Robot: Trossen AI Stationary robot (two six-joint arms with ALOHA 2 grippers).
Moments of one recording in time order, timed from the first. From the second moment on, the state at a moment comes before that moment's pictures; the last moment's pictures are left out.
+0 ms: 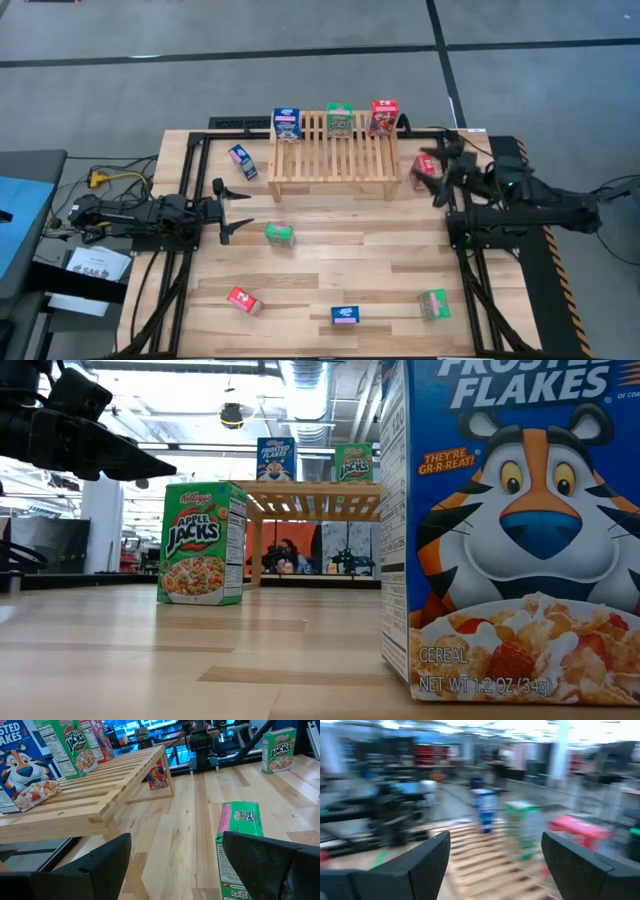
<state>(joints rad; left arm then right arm) -0.10 0.08 0.03 0.02 -0.35 0.22 -0.12 0.35 0.59 -0.15 0.35 -0.03</state>
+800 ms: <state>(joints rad) -0.10 0.08 0.03 0.02 -0.35 0.22 -0.44 0.44 0.72 -0.52 0.73 0.15</state>
